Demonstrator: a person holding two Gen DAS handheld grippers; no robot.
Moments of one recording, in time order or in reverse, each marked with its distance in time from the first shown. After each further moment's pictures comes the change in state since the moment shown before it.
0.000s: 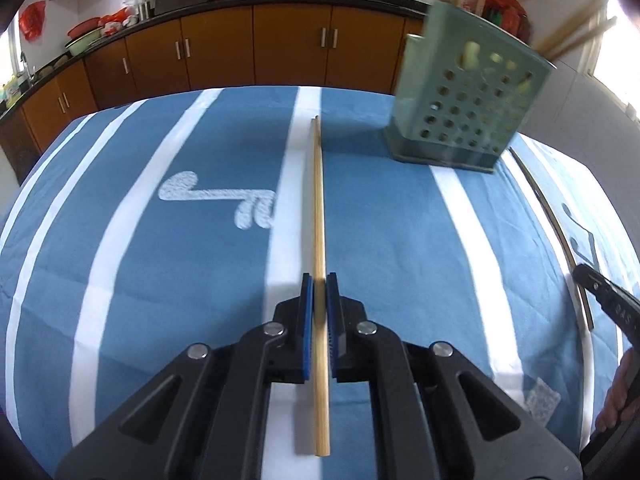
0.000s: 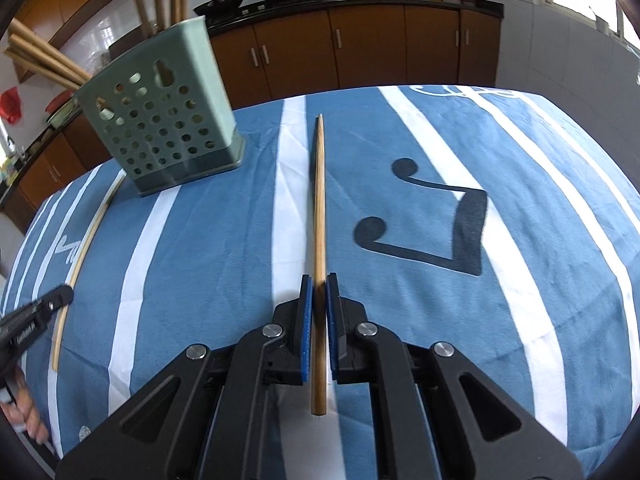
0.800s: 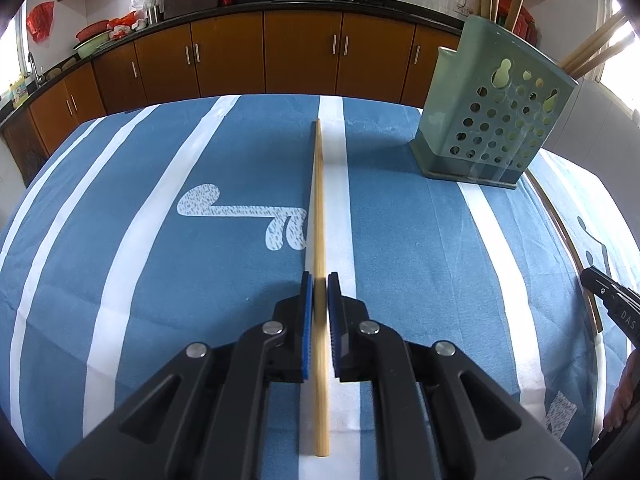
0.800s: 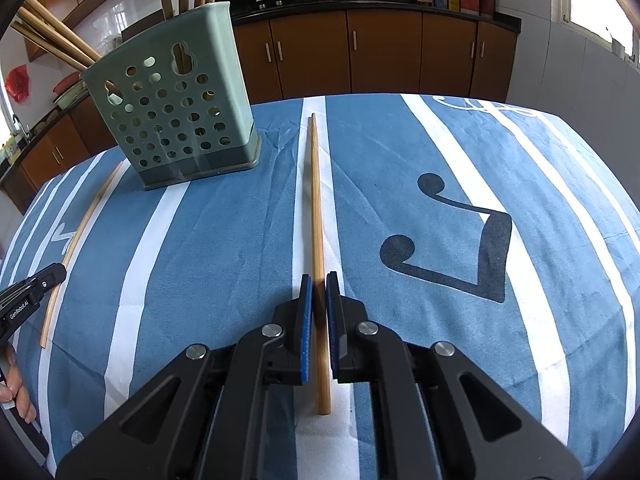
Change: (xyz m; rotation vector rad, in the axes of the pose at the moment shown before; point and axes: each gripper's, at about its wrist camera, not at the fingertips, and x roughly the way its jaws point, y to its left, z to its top) left arm 0.006 0.014 0.006 -0.006 -0.027 0.022; right arm 0.009 0.011 0.007 -0.057 -0.002 -0.004
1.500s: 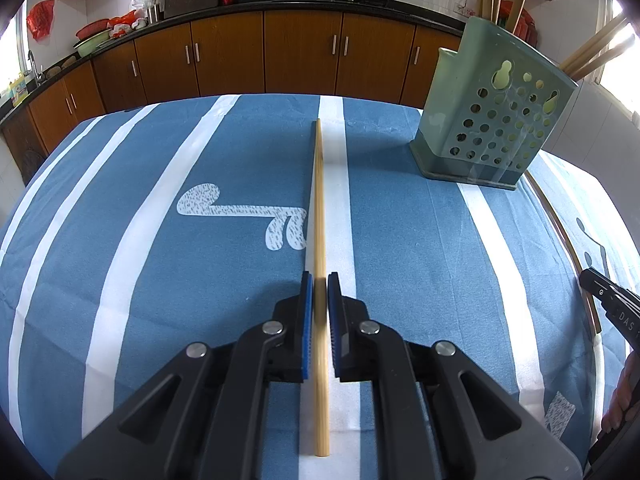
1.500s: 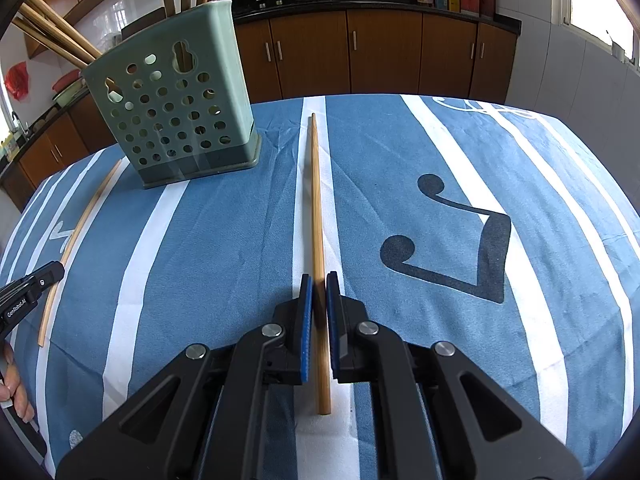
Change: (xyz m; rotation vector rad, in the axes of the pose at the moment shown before) left arm 0.000 0.000 0.000 -0.005 0.000 -0.004; right arm 0.000 0.000 0.000 -0.005 0.000 -0.005
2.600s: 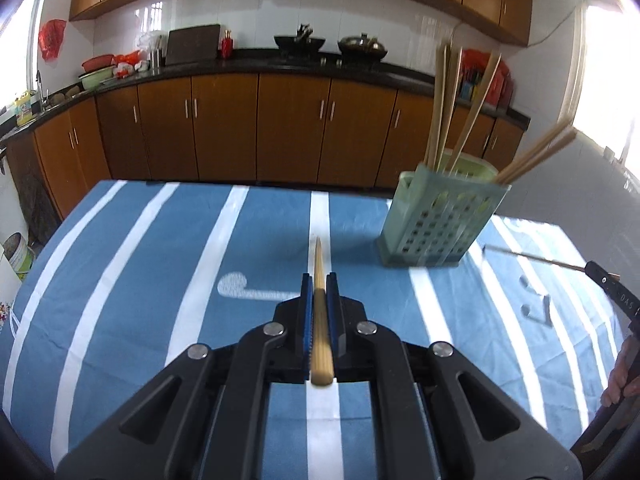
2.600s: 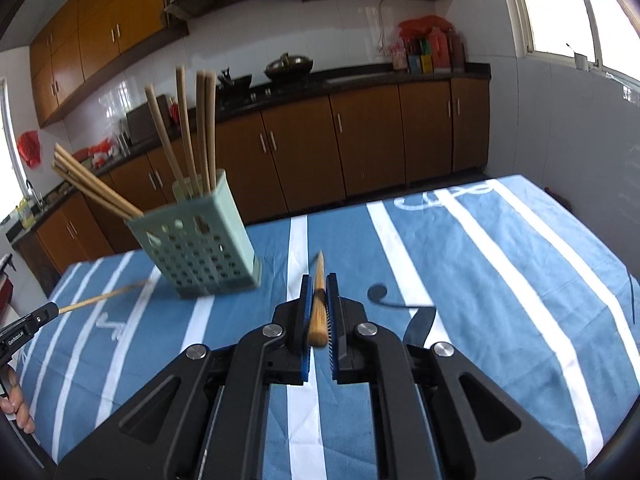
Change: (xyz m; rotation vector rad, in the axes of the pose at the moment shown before) left arm -0.113 0.012 0.034 -0.019 -0.224 -0.080; right arm -0.106 -0.035 0.039 0.102 -0.301 0.040
